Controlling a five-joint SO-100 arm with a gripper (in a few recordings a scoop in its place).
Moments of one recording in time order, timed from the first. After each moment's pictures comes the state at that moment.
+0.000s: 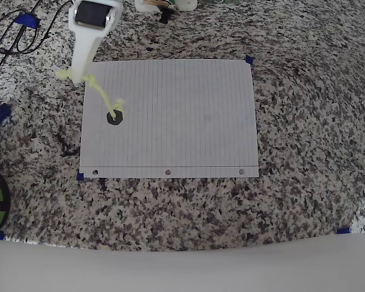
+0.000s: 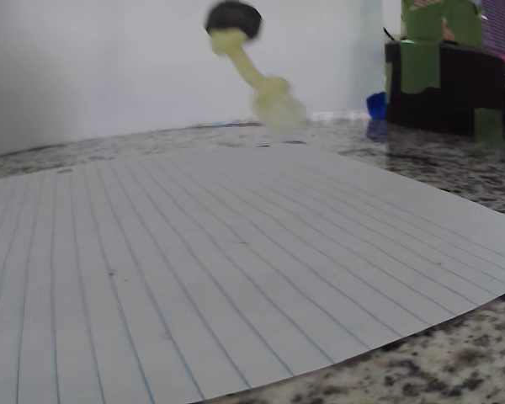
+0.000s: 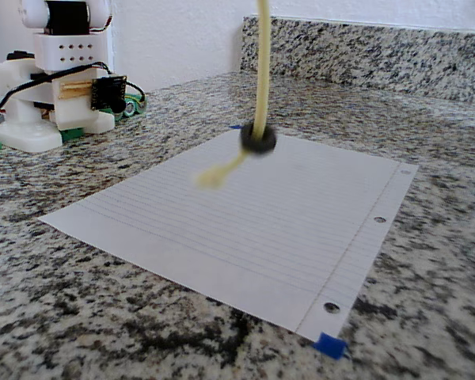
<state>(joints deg) 19.9 136.3 126.1 38.1 -74.4</state>
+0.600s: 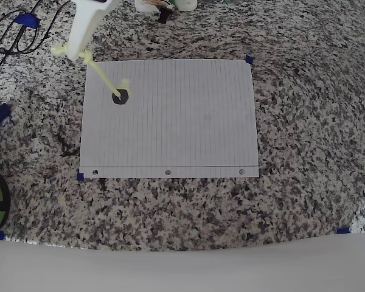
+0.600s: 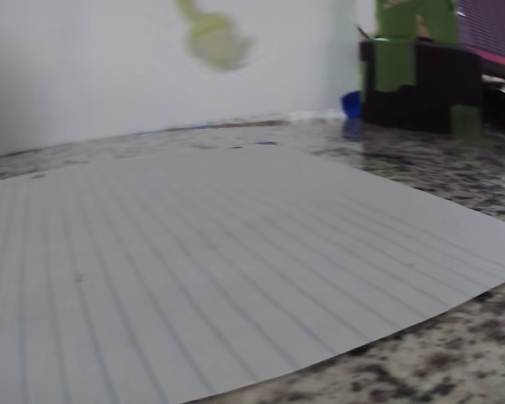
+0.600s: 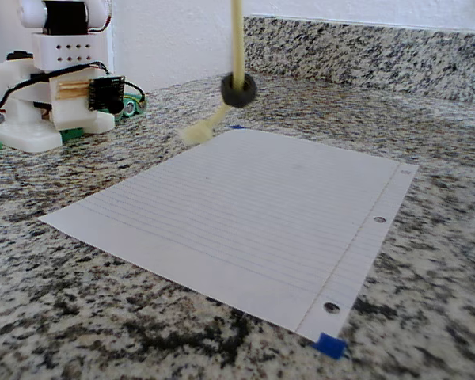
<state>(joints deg) 23.7 145.2 129.6 40.5 -73.6</state>
